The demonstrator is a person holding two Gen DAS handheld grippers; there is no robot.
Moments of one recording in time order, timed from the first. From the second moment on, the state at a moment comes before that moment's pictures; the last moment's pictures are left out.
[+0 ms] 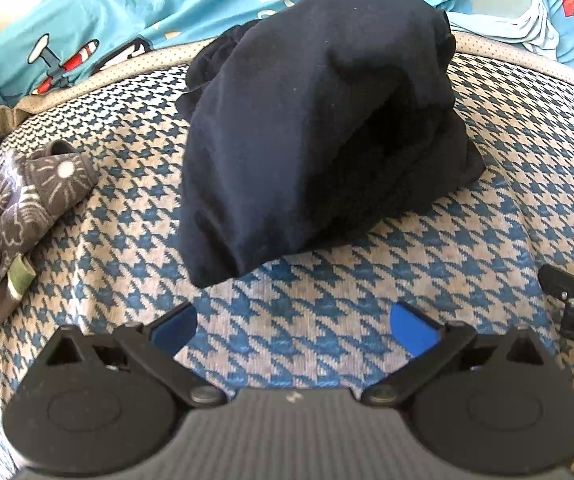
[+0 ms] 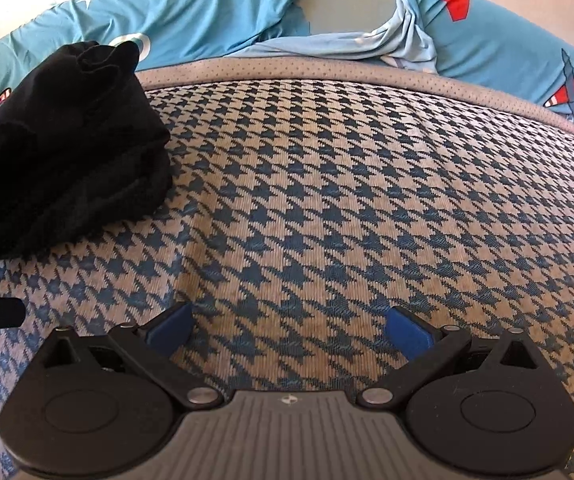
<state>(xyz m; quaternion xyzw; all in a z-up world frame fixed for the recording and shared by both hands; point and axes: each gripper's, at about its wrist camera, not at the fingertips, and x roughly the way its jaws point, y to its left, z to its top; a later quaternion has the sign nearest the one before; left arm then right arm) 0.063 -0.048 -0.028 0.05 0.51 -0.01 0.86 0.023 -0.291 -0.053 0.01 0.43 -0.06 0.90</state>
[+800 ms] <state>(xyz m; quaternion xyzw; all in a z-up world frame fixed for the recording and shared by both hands) -0.003 -0.025 -0.024 0.01 0.51 0.03 0.86 -0.009 -0.258 -0.035 0.06 0.46 0.03 0.89</state>
